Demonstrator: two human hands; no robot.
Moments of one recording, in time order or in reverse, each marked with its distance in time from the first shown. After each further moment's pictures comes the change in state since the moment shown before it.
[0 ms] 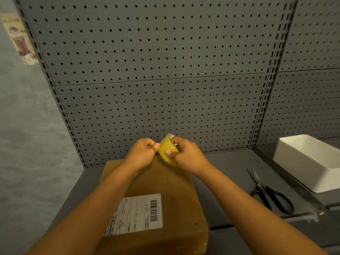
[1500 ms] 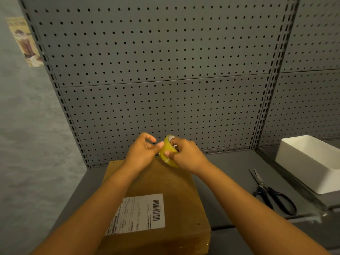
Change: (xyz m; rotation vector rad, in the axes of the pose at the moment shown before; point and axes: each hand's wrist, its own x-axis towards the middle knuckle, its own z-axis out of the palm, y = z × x) left_hand -0.004 -0.001 -0.005 -0.106 0.070 0.038; right_hand 0.000 -0.013 -0.003 -0.076 -0.061 0.014
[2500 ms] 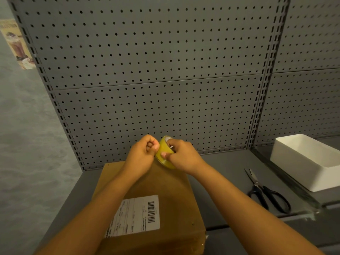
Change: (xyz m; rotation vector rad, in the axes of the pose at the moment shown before) left_hand -0.007 0.000 0.009 0.092 -0.010 0.234; right_hand -0.001 0.003 -0.002 0.051 -0.005 -0.034
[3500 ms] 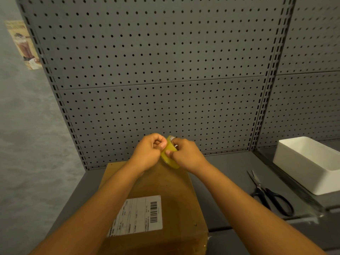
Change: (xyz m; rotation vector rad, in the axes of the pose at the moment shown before) left_hand 0.010 0.020 -0.002 -0.053 -0.084 -0.102; right_hand 0.005 -0.001 -0.001 0.019 0.023 0.037
